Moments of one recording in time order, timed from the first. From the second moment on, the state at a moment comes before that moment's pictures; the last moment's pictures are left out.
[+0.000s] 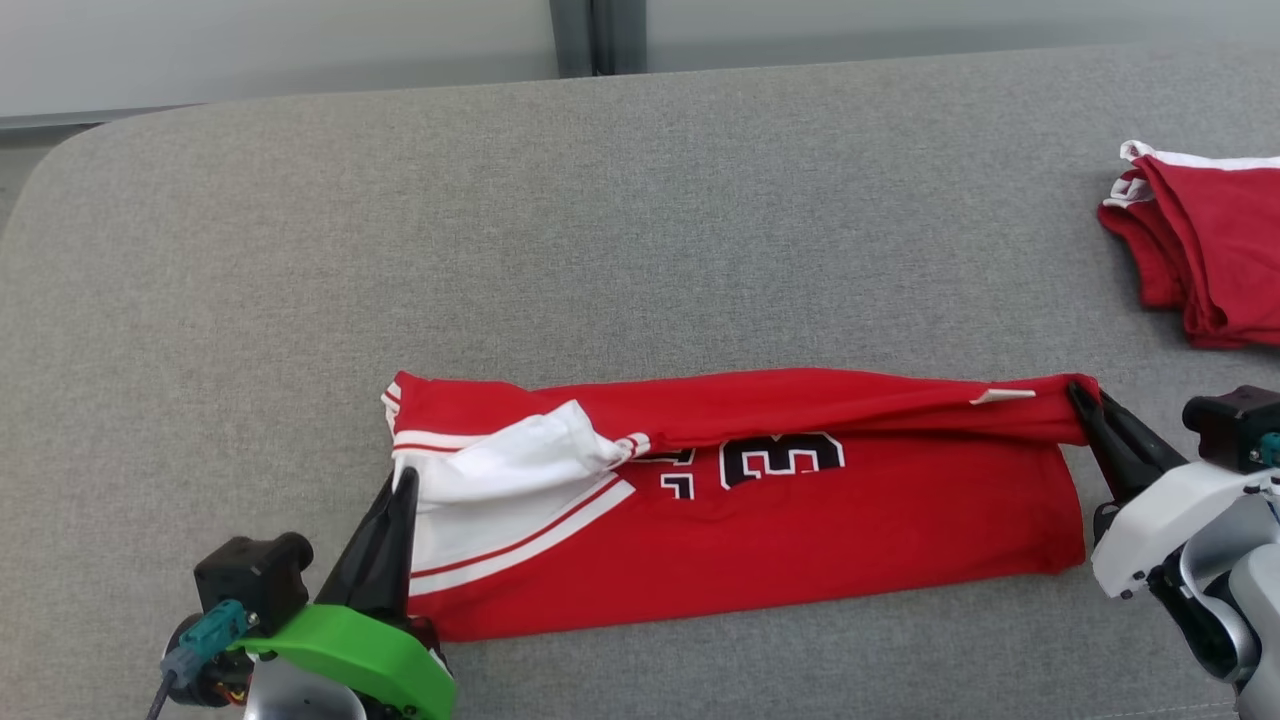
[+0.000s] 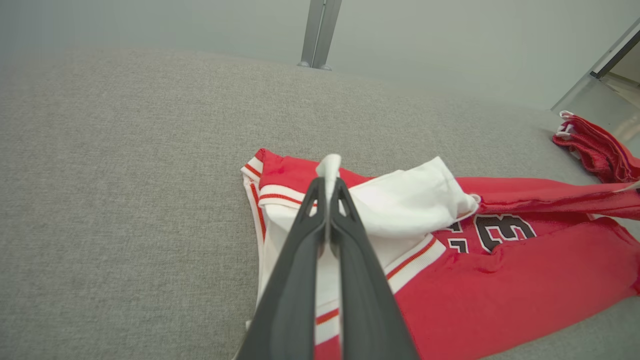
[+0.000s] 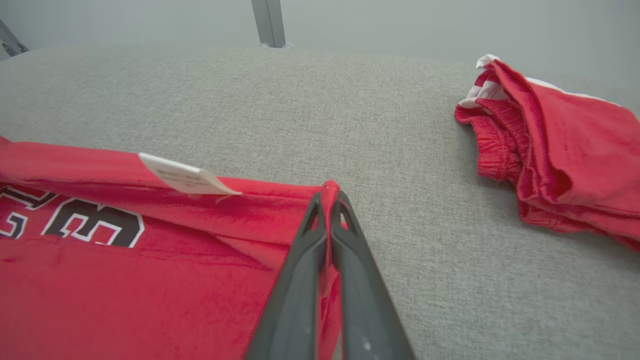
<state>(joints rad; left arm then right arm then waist) -0.03 0.35 -0.41 -0.10 -0.62 0.16 -0.02 -0.27 -0.55 0.36 0.36 0.59 0.13 -0.14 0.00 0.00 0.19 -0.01</state>
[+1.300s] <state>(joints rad) 0.04 0.29 -0.40 -0.03 -0.65 0.16 -0.17 -0.05 -0.33 -0.01 0.19 0.43 0.13 -0.02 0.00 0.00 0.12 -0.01</state>
